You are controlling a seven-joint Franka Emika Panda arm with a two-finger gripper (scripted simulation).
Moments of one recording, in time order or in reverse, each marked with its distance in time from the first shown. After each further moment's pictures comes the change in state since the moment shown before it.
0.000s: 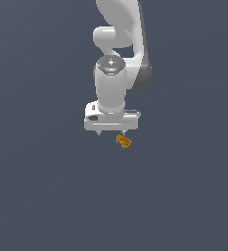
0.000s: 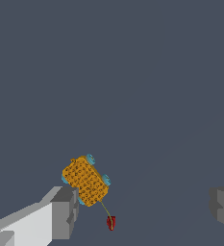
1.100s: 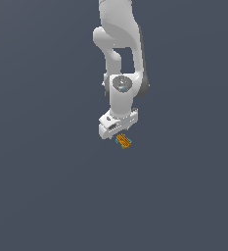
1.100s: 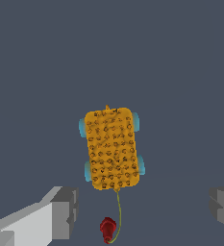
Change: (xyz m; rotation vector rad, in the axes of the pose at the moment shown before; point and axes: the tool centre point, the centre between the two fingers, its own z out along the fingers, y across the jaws) arm -0.063 -0.039 0.091 0.006 -0.007 -0.542
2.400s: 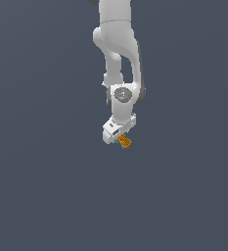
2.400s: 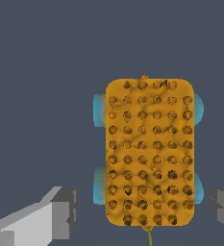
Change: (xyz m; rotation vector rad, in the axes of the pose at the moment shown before) arm -0.010 -0.017 0.057 0.006 0.002 -0.115
